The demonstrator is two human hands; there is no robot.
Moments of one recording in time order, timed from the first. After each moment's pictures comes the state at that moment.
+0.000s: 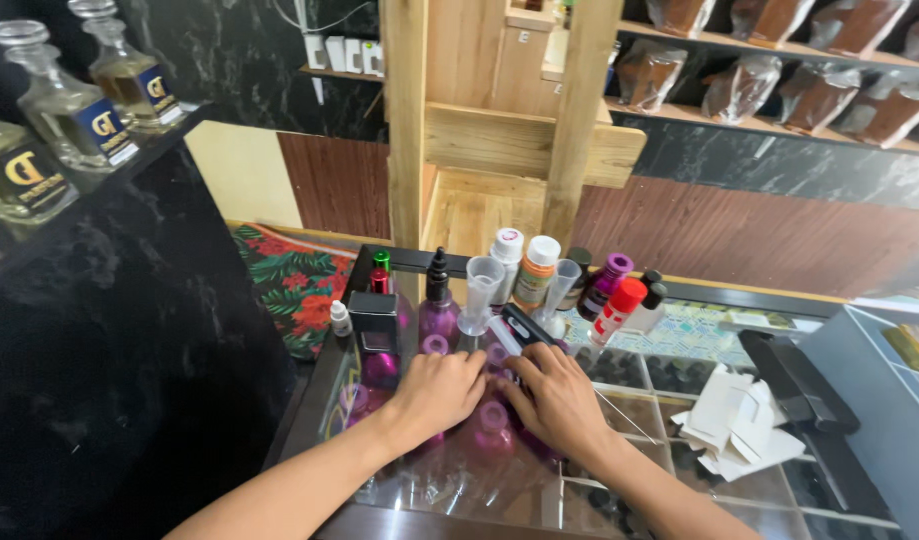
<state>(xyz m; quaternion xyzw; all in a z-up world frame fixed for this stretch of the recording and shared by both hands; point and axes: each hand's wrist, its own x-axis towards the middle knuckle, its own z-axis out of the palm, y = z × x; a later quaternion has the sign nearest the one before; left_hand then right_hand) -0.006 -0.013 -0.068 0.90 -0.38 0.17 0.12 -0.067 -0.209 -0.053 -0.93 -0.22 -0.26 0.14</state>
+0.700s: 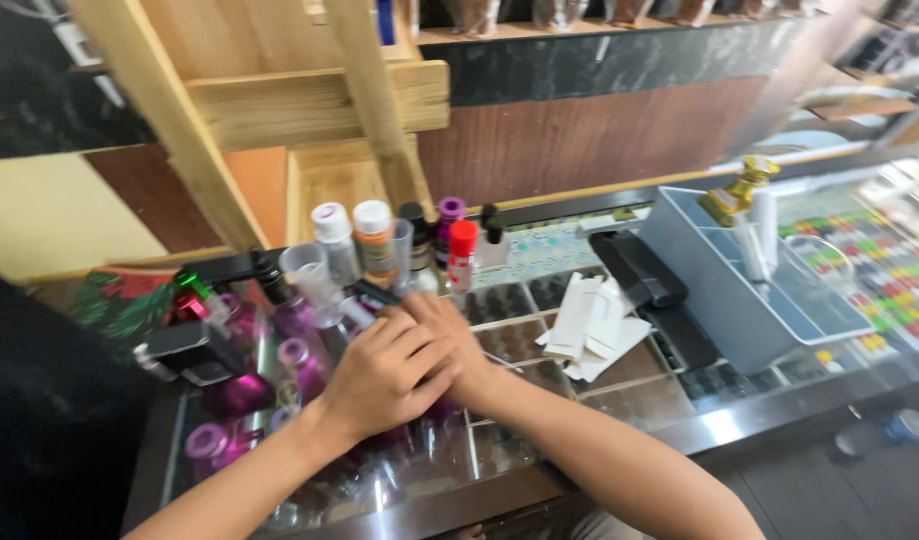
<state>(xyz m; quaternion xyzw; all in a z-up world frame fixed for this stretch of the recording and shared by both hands) -0.039 -0.102 -0.009 0.65 -0.60 0.41 0.24 -0.074 -0.221 -0.031 -0.91 -0.14 -0.34 0.21</state>
